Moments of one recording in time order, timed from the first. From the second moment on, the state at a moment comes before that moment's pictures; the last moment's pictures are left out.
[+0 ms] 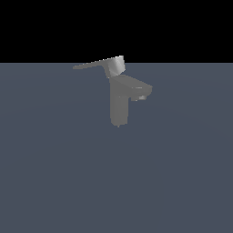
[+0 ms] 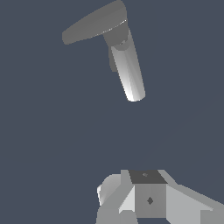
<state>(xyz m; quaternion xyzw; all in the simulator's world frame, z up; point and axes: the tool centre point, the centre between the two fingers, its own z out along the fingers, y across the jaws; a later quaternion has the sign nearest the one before) -0.243 -0.006 0.480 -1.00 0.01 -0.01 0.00</state>
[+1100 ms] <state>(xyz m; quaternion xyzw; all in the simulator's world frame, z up) -0.227 -0.006 0.472 -1.00 0.03 0.00 0.02</state>
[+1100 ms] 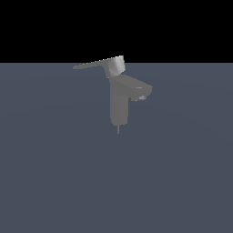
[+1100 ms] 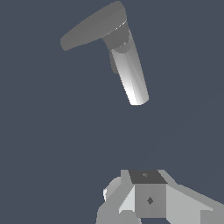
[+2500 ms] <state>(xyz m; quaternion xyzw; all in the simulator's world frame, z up) -0.091 0.035 0.427 -0.95 0.29 0.05 0.02</state>
